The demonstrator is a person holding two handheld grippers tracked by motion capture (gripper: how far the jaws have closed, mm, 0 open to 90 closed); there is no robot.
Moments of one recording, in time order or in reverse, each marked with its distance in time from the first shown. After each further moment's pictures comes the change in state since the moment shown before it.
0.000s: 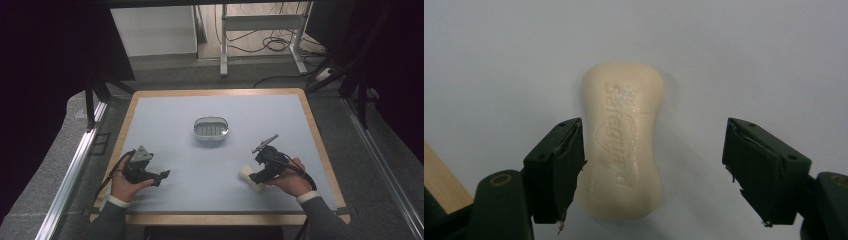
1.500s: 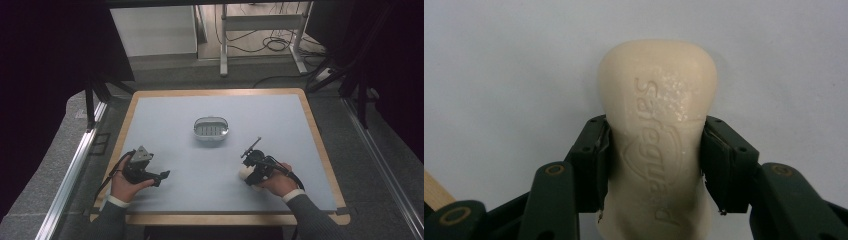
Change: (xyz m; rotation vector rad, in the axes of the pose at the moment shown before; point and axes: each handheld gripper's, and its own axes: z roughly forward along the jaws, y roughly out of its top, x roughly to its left) left arm 0.000 0.000 0.000 0.002 0.000 0.005; right arm 0.014 0.013 0.036 0.175 0.022 0.019
